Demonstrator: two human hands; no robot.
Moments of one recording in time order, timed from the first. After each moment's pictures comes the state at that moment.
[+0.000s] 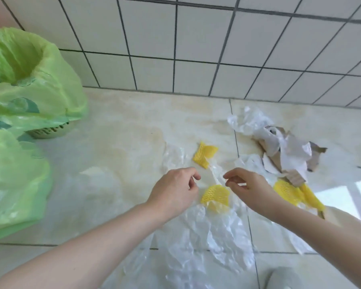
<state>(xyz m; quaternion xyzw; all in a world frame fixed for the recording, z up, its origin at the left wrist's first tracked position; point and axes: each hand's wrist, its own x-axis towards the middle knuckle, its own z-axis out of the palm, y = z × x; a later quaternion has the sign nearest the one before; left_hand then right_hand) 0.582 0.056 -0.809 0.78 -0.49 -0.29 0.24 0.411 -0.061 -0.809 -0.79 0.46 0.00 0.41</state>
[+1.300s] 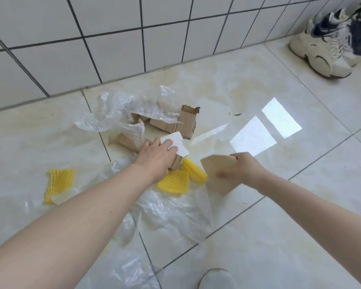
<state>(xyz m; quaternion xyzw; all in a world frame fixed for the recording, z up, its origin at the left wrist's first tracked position) 0.393 -0.204 -0.894 0.56 -0.82 -0.11 -0.12 0.157 -0.197 -0.852 -0.55 0.72 -0.03 0.42</state>
